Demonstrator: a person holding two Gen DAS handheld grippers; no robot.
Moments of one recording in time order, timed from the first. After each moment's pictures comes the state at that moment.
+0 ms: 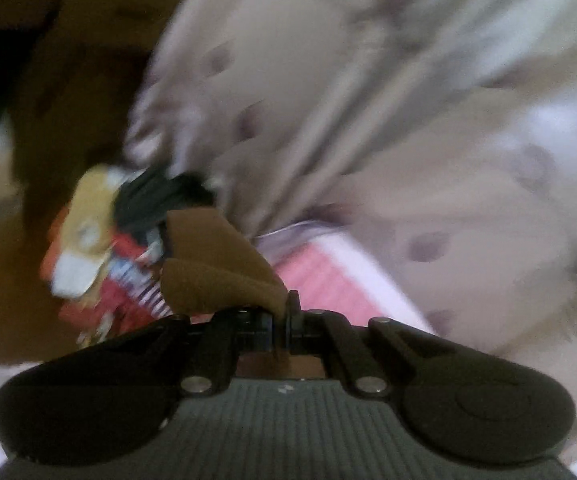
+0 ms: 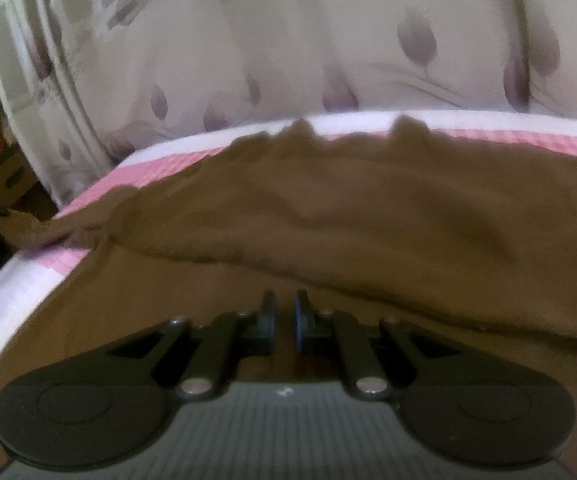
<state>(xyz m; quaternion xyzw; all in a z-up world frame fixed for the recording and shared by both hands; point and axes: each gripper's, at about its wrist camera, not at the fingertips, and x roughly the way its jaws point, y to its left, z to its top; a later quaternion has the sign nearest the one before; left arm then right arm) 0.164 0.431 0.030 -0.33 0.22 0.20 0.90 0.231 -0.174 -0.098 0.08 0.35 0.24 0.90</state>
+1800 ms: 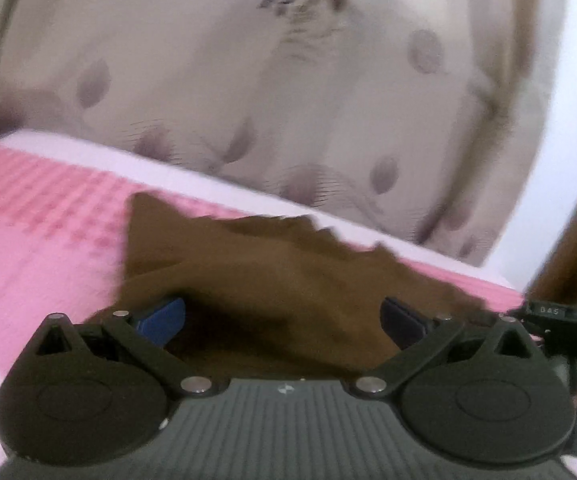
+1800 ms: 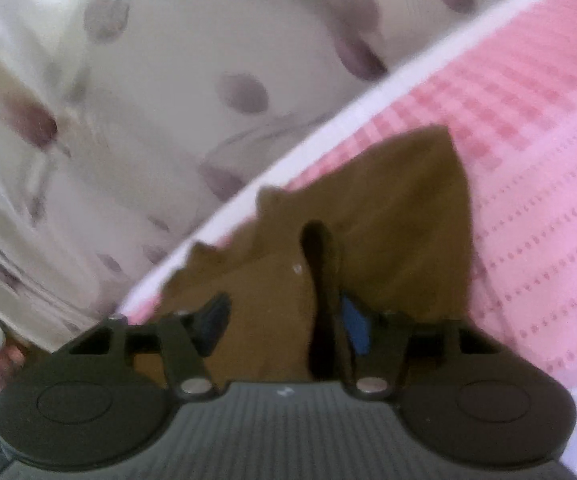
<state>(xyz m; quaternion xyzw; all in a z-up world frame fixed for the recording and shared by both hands) 0.231 0.119 -0.056 -0.15 0.26 -0.07 0.95 0.302 -0.292 -0.106 0.33 0.35 0.16 0.86</state>
